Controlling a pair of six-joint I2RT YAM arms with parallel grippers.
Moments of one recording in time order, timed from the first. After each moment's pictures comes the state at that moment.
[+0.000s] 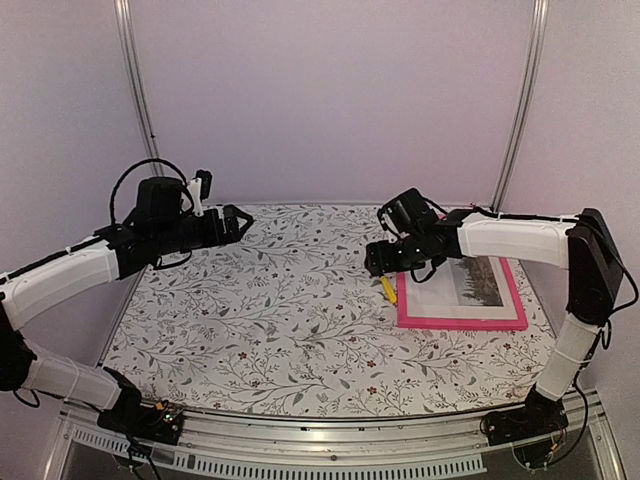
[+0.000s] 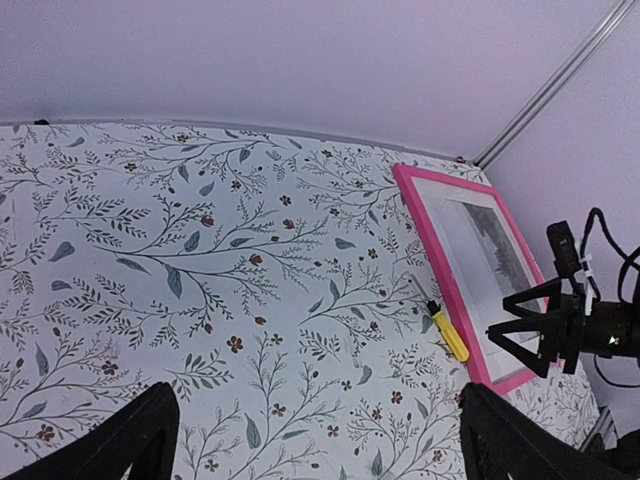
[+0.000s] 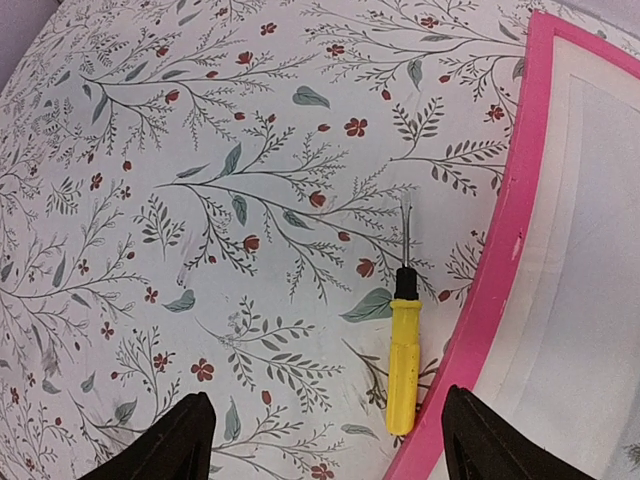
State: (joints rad) left arm -0.48 1.23 0.93 -0.13 0.06 -0.45; right arm 0.72 1.76 1.29 -0.40 0.14 0.39
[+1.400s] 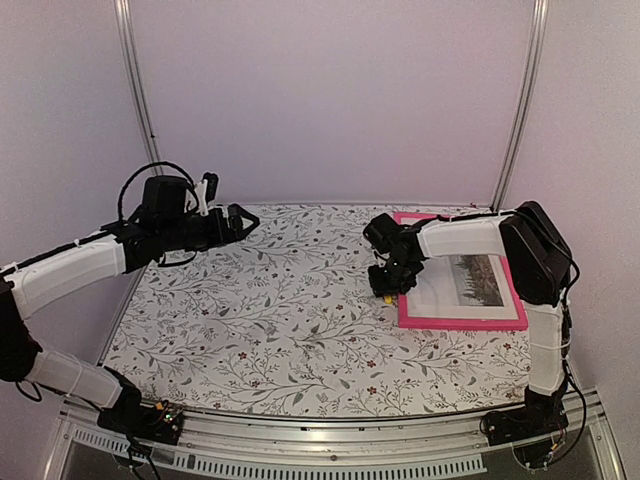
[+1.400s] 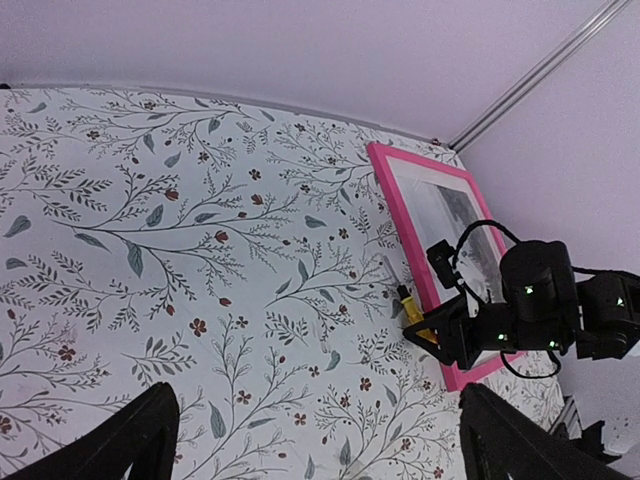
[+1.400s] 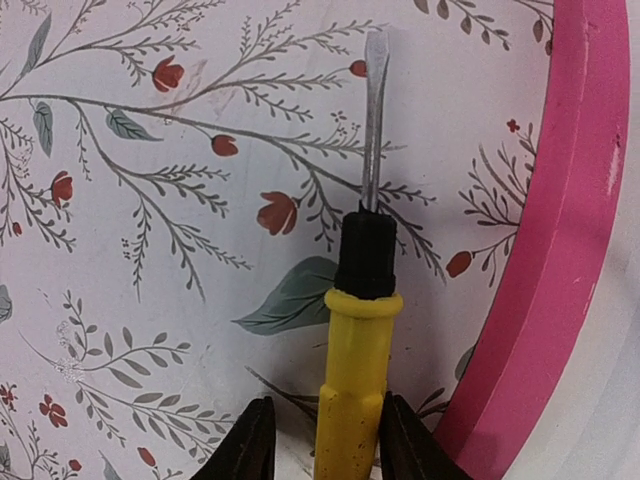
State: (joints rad) left arm -0.46 1.29 0.95 -0.12 0.18 -0.52; right arm 0.69 2.10 1.47 -0.59 0.13 0.44
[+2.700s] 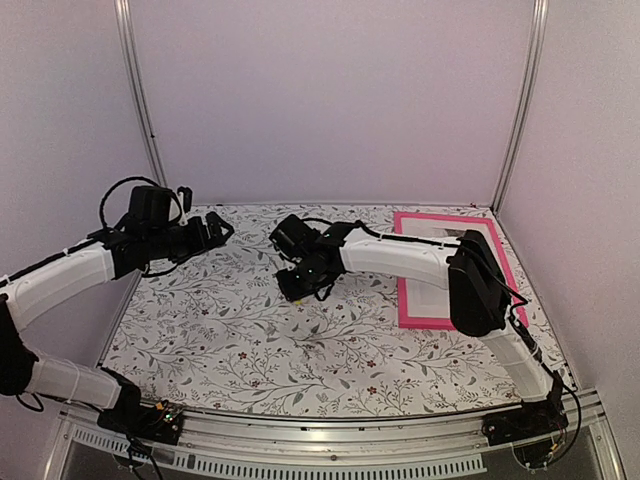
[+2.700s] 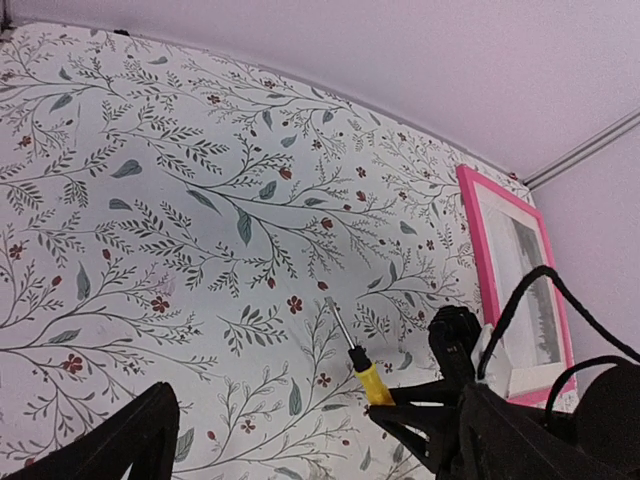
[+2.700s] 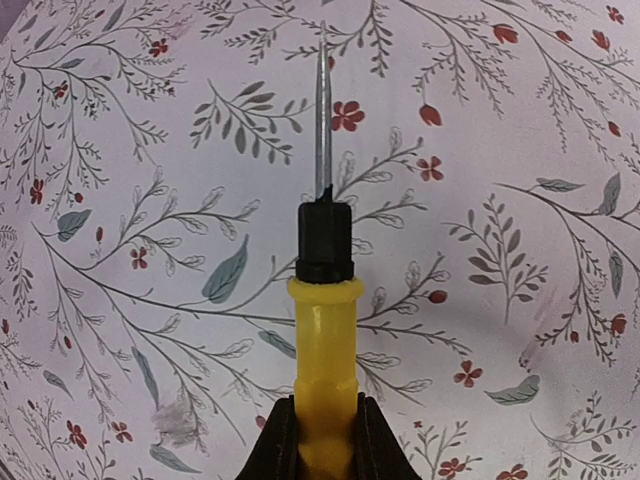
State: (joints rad) left arm -0.36 1.22 0.88 -0.22 0.09 -0.58; right arm 1.01 2.42 2.13 -0.73 0.12 0.42
